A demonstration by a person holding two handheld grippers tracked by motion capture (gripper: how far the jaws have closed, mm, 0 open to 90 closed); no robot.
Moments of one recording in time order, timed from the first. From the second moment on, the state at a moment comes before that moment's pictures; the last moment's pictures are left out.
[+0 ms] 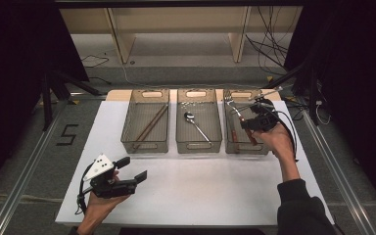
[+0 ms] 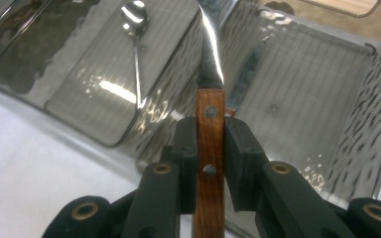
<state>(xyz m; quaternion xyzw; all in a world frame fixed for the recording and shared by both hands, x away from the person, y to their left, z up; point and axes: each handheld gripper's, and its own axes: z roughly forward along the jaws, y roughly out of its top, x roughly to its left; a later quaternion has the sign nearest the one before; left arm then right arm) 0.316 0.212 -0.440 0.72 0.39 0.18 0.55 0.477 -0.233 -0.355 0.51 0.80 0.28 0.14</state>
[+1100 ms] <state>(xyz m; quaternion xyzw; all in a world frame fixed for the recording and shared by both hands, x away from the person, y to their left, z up) 0.315 0.212 -0.439 0.72 0.39 0.18 0.55 0.527 -0.236 -0.391 0.59 0.77 0.23 0.12</state>
